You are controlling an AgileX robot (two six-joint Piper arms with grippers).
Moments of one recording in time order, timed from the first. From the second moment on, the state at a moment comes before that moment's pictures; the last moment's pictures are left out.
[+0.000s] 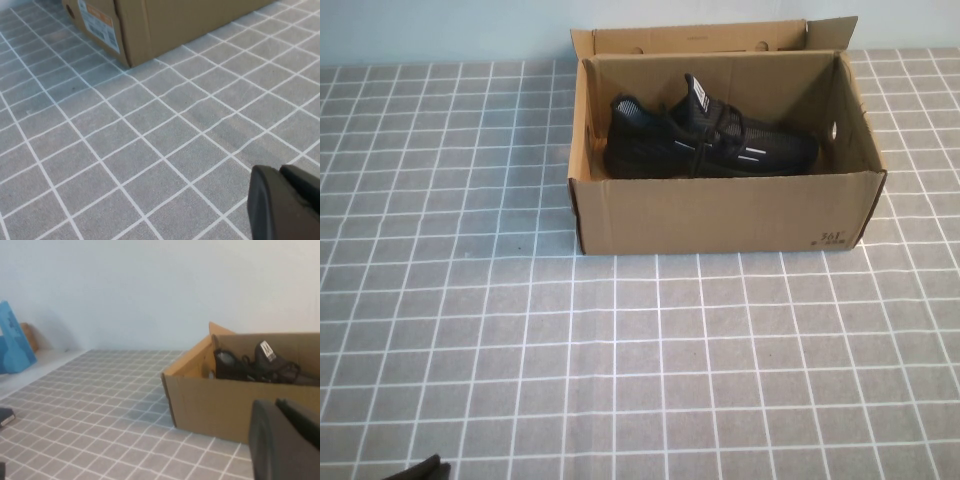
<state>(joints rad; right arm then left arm) 0.60 0.09 -0.26 0.25 0.19 0.05 -0.60 0.18 0.02 0.03 0.21 0.17</state>
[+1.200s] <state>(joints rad) 0.47 0.08 0.03 0.13 0.20 0.05 -0.60 0.18 0.03 0.03 0.22 0.17</state>
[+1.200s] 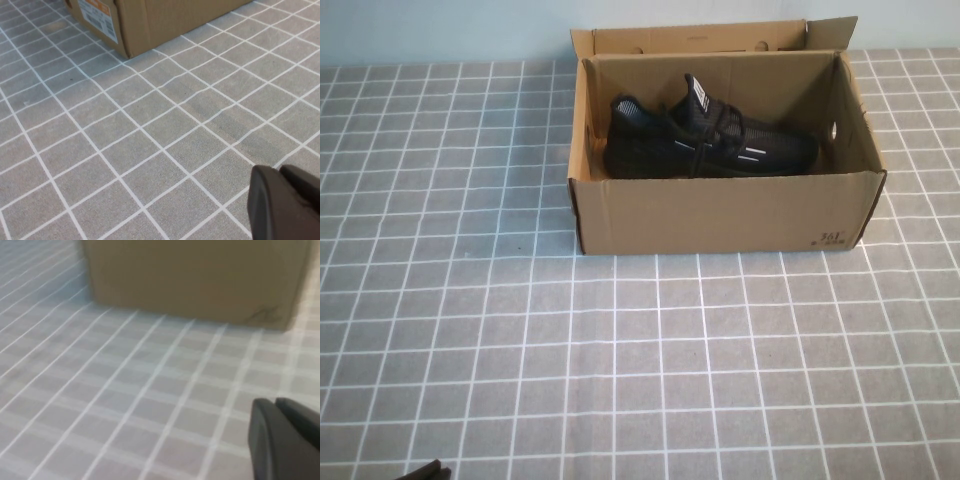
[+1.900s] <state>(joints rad) 0.04 -0.01 0.03 0.12 0.31 0.05 -0.60 0.18 0.03 0.03 0.23 0.17</state>
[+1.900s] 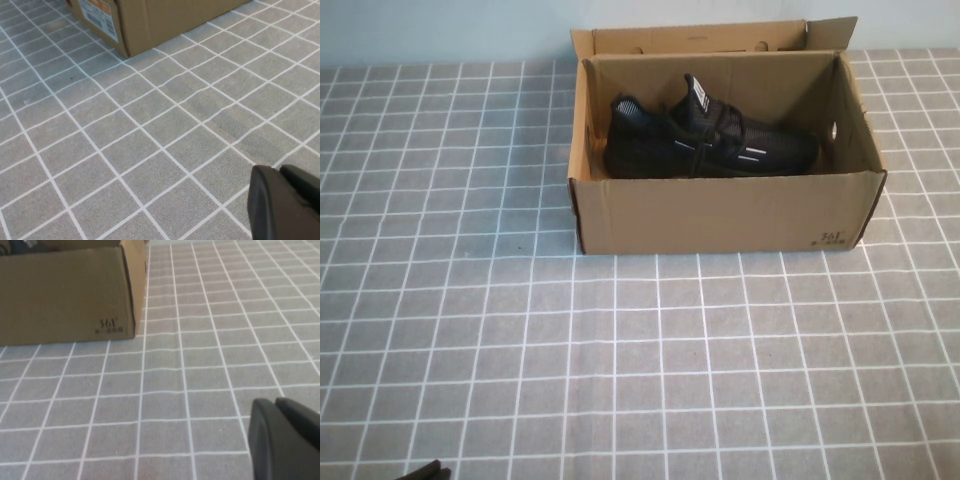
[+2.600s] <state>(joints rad) 0.04 -0.01 0.03 0.12 0.34 0.05 -0.60 0.18 0.03 0.03 0.23 0.17</state>
